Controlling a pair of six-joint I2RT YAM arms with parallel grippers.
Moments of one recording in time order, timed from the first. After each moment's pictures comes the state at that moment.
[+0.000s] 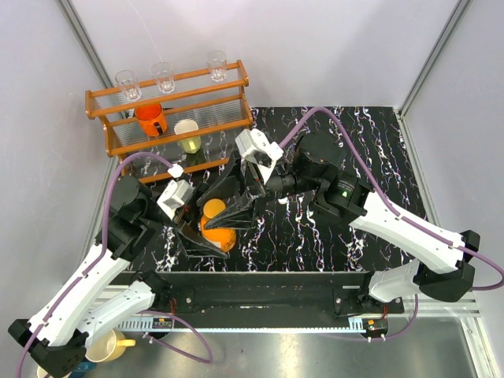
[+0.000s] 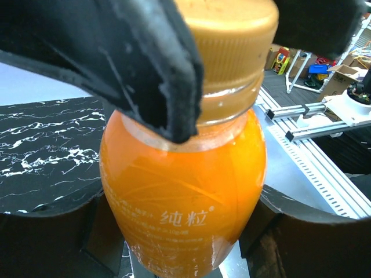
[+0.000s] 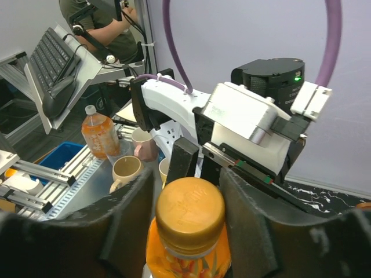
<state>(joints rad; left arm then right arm) -0.60 0.75 0.91 0.10 1.32 -0.36 1.10 1.37 1.60 0.00 -0.81 0.19</state>
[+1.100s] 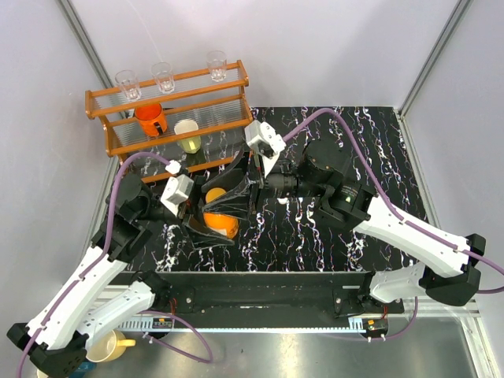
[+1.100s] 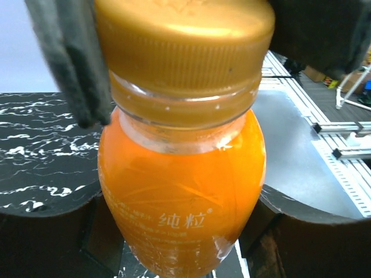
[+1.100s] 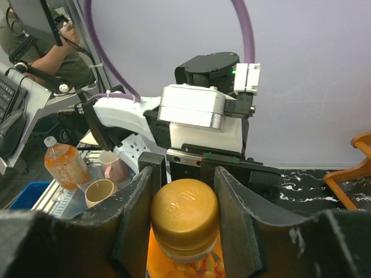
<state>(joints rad) -0.59 0.73 0.92 -0.04 1.16 -0.23 1.10 1.32 1.51 0.05 -0.57 0.24</state>
